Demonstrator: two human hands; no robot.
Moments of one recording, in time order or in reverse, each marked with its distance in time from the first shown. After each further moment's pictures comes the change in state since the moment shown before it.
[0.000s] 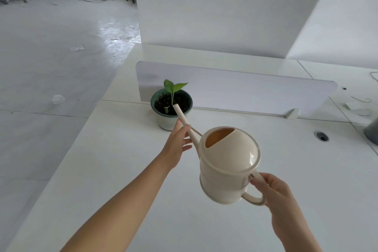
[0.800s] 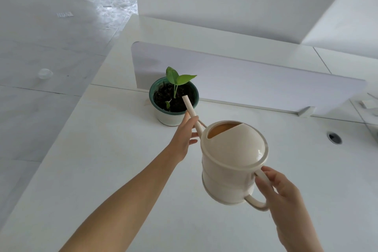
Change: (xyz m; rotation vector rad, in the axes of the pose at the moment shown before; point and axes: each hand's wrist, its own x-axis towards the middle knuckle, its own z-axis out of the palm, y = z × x) left_hand 0.072 -0.009 -0.003 -0.049 0.011 -0.124; right_hand 0.038 -0.026 0.036 -0.102 0.086 -0.041
